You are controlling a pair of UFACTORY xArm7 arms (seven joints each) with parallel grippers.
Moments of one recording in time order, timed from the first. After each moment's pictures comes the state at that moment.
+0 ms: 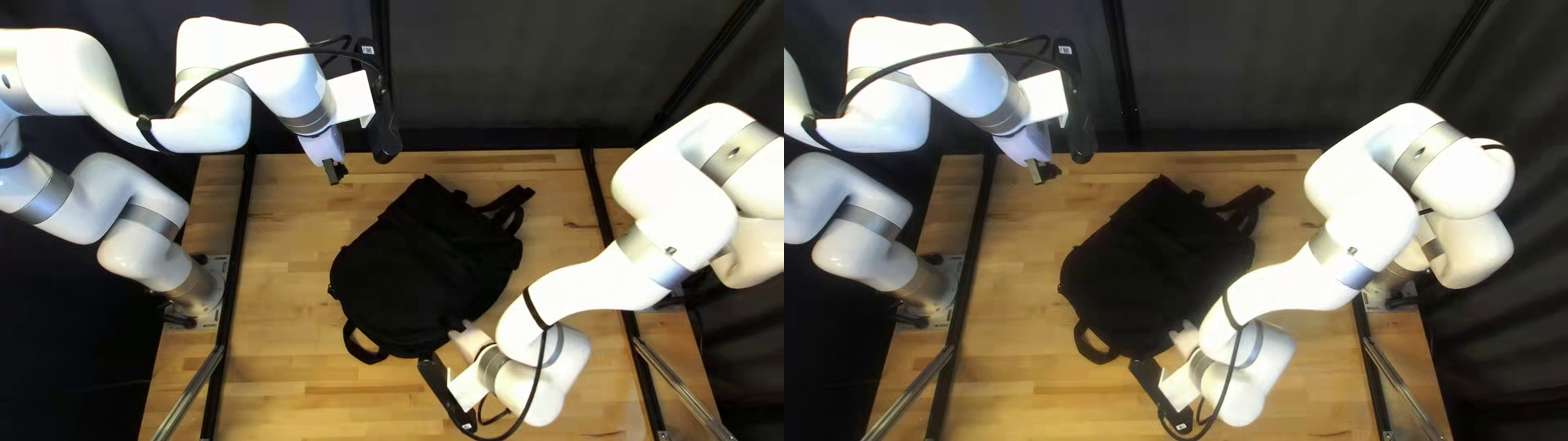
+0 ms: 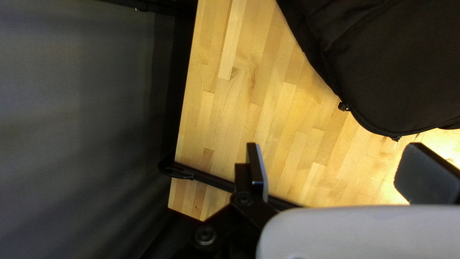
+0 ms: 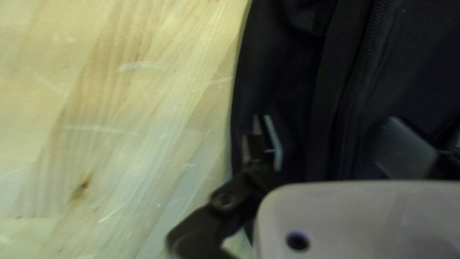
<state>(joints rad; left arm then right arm) -0.34 -0.42 0.33 1.16 0.45 1.49 -0.23 0.25 0.38 0.33 1.12 -0.99 1.06 0.50</state>
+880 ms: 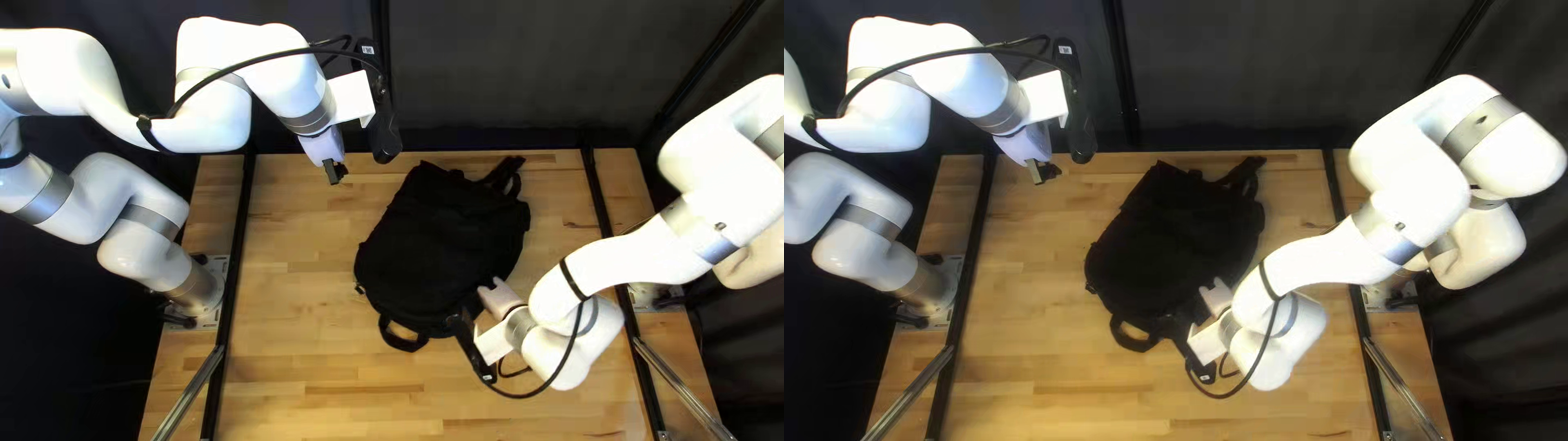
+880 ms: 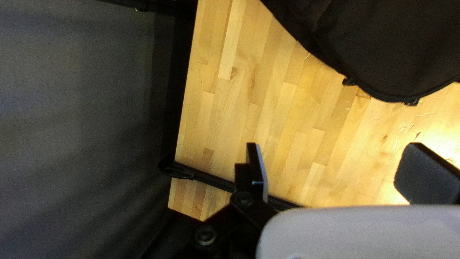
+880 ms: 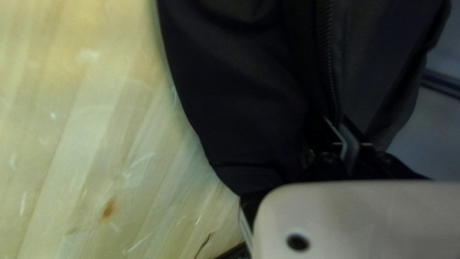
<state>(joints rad) -0.34 -0.42 0.33 1.16 0.45 1.49 -0.23 0.24 0.14 0.33 0.86 -0.93 1.15 0.57</state>
